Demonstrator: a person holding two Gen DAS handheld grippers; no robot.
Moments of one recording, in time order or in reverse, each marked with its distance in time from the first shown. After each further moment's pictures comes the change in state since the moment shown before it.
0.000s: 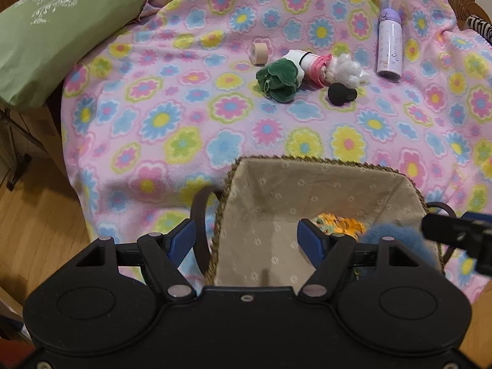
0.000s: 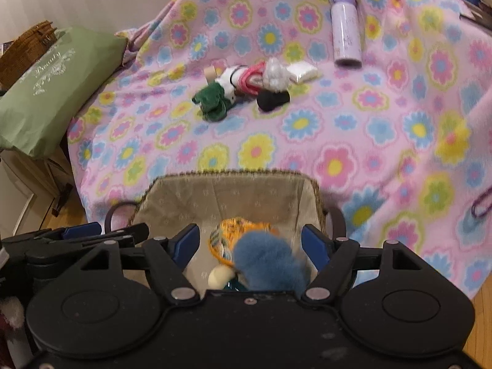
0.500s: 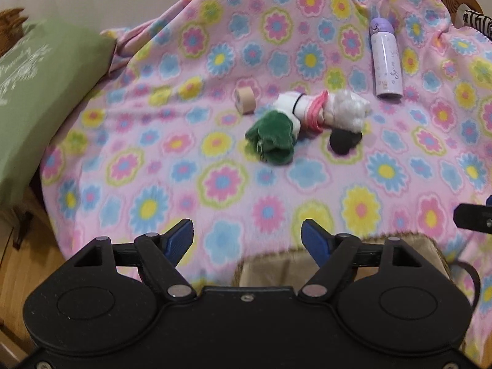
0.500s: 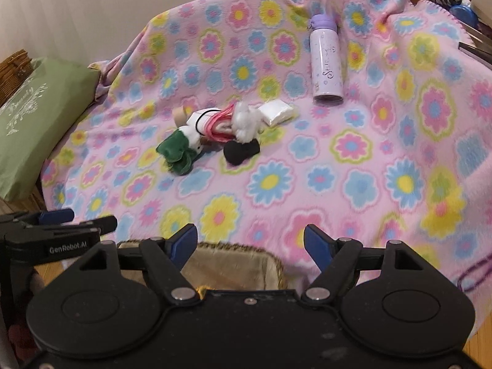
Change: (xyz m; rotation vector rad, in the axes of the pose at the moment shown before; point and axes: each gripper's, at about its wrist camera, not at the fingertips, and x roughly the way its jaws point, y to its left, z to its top) left arm 0.038 -0.012 0.079 0.153 -0.080 0.014; right arm 0.037 -0.038 0.067 0.031 -0.069 -0.051
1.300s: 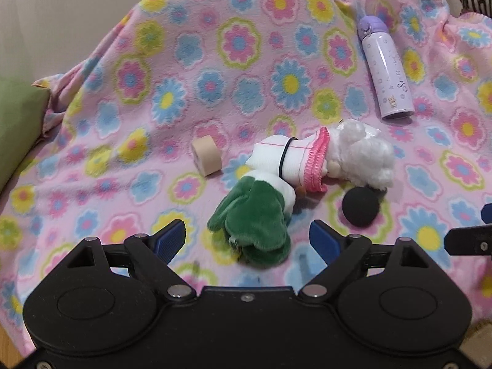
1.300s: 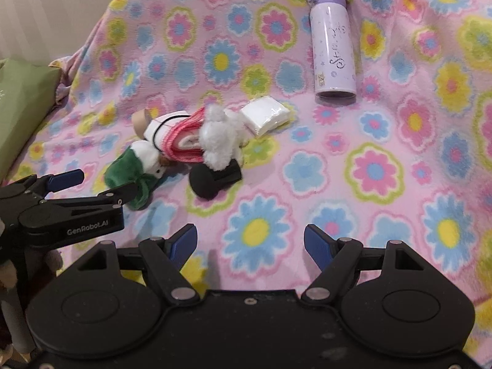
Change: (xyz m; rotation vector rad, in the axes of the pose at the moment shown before) left arm 0.121 -0.020 0.059 0.139 -0.122 -0.070; right arm 0.125 -0.016 0.056 0.027 0.048 -0.035
